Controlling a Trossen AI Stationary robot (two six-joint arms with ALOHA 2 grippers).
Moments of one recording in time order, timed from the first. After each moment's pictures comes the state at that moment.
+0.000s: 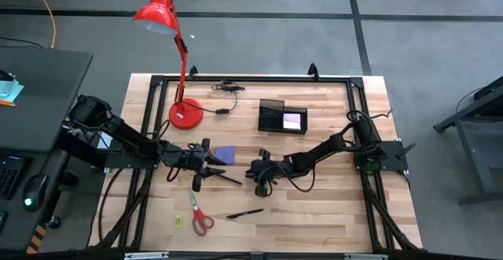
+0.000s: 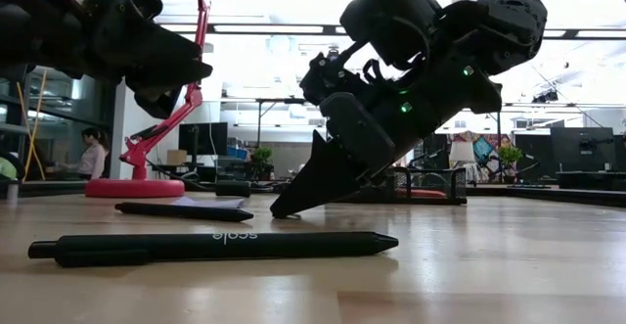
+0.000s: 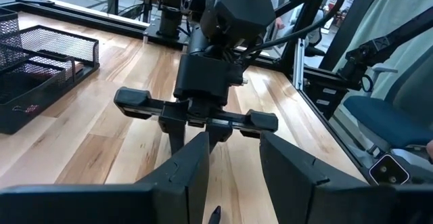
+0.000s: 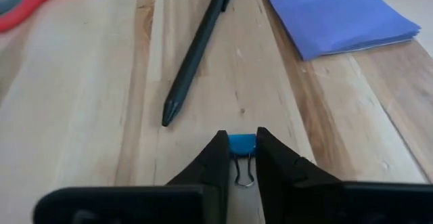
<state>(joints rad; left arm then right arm) -0.25 1.35 0.18 1.02 -0.24 -0.30 0.26 2.10 0.97 0.42 0.17 0.27</state>
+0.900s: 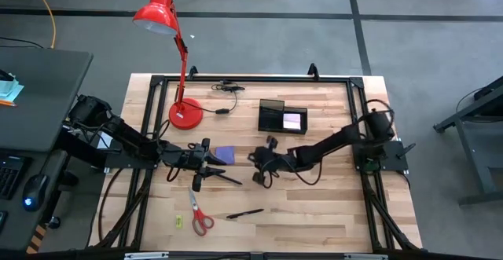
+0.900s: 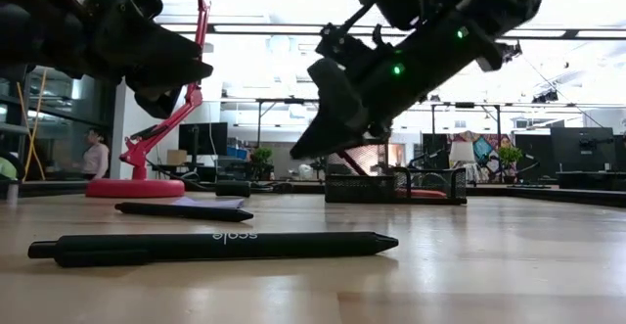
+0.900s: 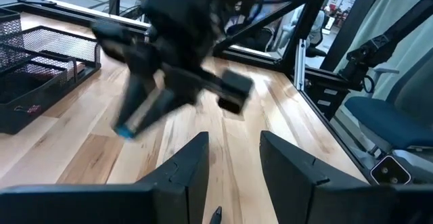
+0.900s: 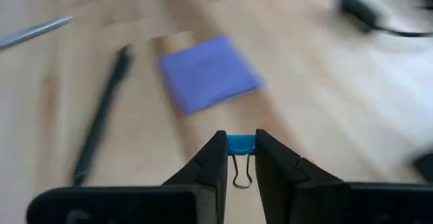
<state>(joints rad) -0.25 1.35 0.18 1.02 -0.25 -0.30 0.21 1.91 0.96 0.31 0.48 0.32</state>
